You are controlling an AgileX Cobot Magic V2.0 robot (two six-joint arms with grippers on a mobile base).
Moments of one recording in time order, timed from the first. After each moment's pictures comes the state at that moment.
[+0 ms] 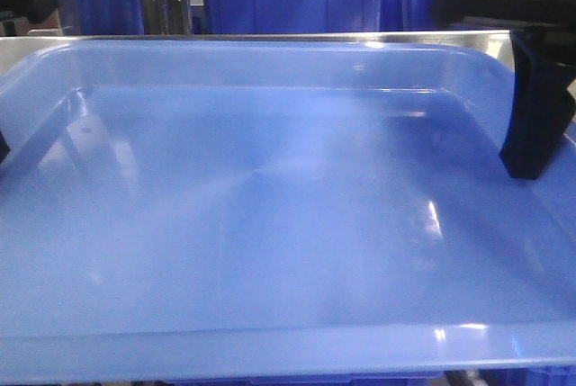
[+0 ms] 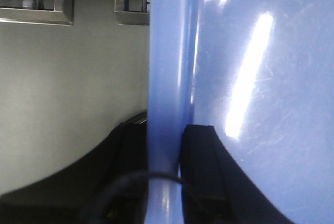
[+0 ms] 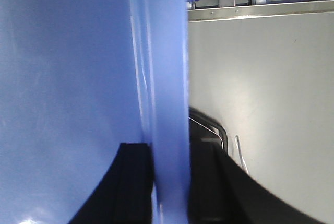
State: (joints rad) left arm -0.68 1.21 -0.92 0.10 0.99 -0.67; right arm 0.62 1.27 -0.96 -0.07 0.99 0.78
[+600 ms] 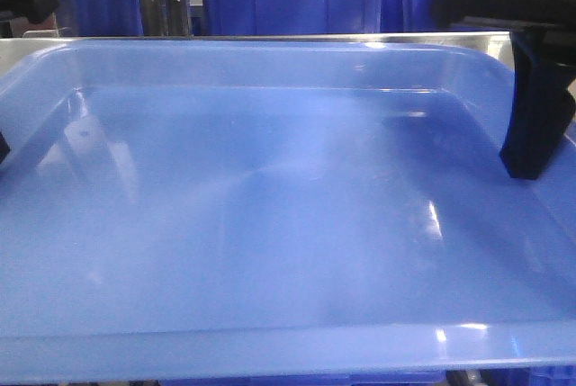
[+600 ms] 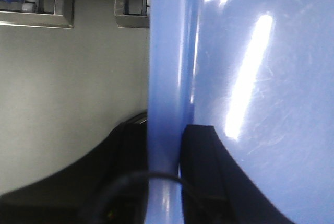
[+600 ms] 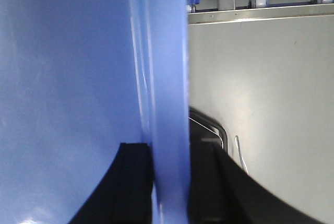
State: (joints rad) left arm -0.68 1.21 -0.92 0.10 0.99 -0.67; right arm 0.62 1.27 -0.96 -0.07 0.99 0.78
